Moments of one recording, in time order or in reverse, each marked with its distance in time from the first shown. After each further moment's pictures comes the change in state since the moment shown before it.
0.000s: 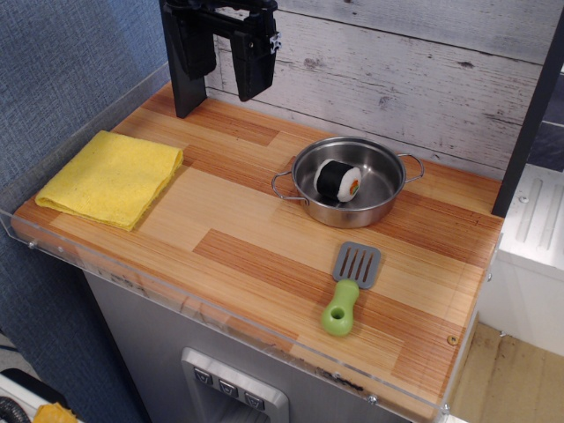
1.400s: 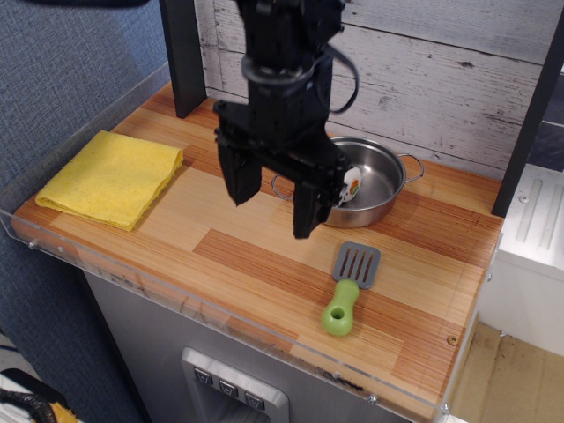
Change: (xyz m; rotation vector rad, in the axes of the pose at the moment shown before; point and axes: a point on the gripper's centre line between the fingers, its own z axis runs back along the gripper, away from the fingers) arm -0.039 -0.078 -0.054 0.060 0.024 0.053
